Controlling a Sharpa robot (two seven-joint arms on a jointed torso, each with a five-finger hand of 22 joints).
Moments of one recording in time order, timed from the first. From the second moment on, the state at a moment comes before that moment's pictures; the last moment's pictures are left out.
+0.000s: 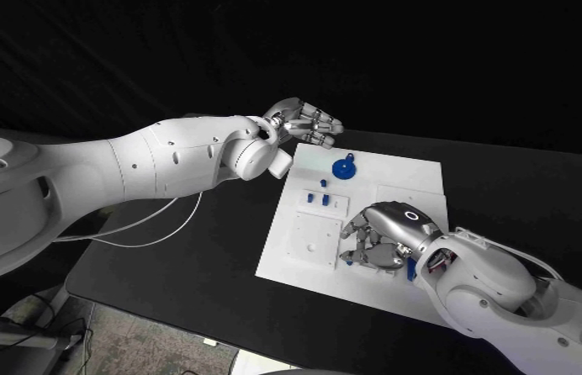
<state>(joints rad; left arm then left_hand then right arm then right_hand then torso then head) 1.38 -0.76 -0.11 1.29 -0.28 -0.22 0.20 1.39 0.03 0.06 -0.04 0.05 1.06 0.14 0.07 0.06 1.10 0.13 0.06 0.06 1.19 0.11 0.06 0.07 0.08 1.12 0.10 0.08 0.11 0.94 -0.70 0.16 1.72 -1.82 -0.18 -0.18 1.29 -0.11 0.11 -0.10 0.14 1.16 0.08 0.06 0.07 1.38 -0.01 0.29 0.29 1.42 -0.07 0.75 0.74 0.05 1.40 -0.09 0.08 1.18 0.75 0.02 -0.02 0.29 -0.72</state>
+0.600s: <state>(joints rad) 1.38 -0.76 -0.11 1.29 -0.28 -0.21 0.19 1.39 0.03 0.06 -0.04 0.05 1.06 0.14 0.07 0.06 1.10 0.13 0.06 0.06 1.19 0.11 0.06 0.07 0.09 1.12 0.10 0.08 0.11 0.93 -0.68 0.15 1.76 -1.91 -0.04 -0.32 1.27 -0.17 0.16 0.04 0.17 1.21 0.06 0.06 0.07 1.29 -0.03 0.98 1.11 1.46 -0.08 1.08 1.23 0.05 1.44 -0.09 0.43 1.31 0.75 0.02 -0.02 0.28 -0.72</state>
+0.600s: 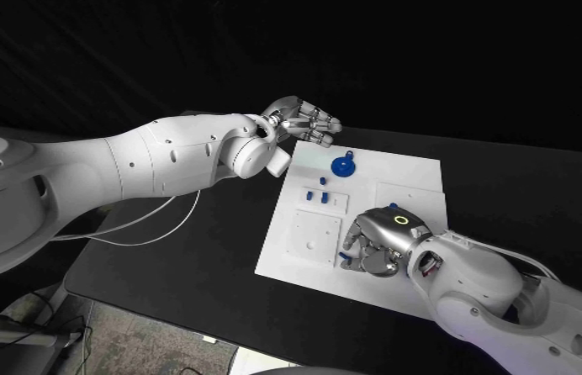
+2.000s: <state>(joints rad) 1.38 -0.76 -0.11 1.29 -0.29 -0.20 0.19 1.39 0.03 0.06 -0.04 0.05 1.06 0.14 0.07 0.06 1.10 0.13 0.06 0.06 1.19 0.11 0.06 0.07 0.08 1.12 0.10 0.08 0.11 0.93 -0.64 0.13 1.73 -1.97 0.03 -0.44 1.24 -0.20 0.33 0.01 0.12 1.21 0.06 0.06 0.07 1.30 -0.03 0.97 1.14 1.46 -0.08 1.08 1.25 0.05 1.43 -0.08 0.49 1.31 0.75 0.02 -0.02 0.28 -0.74</state>
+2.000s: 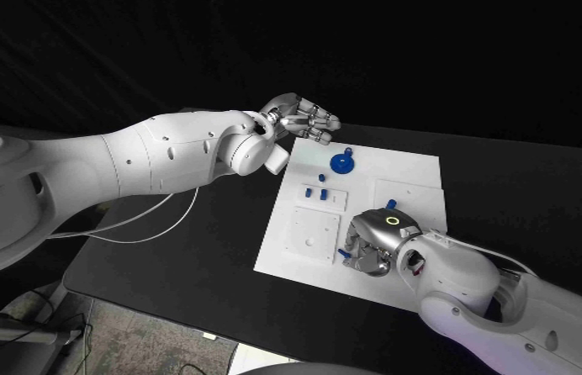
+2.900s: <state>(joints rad) 1.38 -0.76 -0.11 1.29 -0.29 -0.20 0.18 1.39 0.03 0.06 -0.04 0.05 1.06 0.14 0.07 0.06 1.10 0.13 0.06 0.06 1.19 0.11 0.06 0.07 0.09 1.12 0.10 0.08 0.11 0.92 -0.64 0.13 1.72 -1.98 0.01 -0.43 1.24 -0.17 0.54 -0.18 0.27 1.23 0.07 0.07 0.07 1.30 -0.03 0.96 1.13 1.46 -0.08 1.08 1.25 0.07 1.41 -0.08 0.53 1.31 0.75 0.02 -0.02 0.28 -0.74</state>
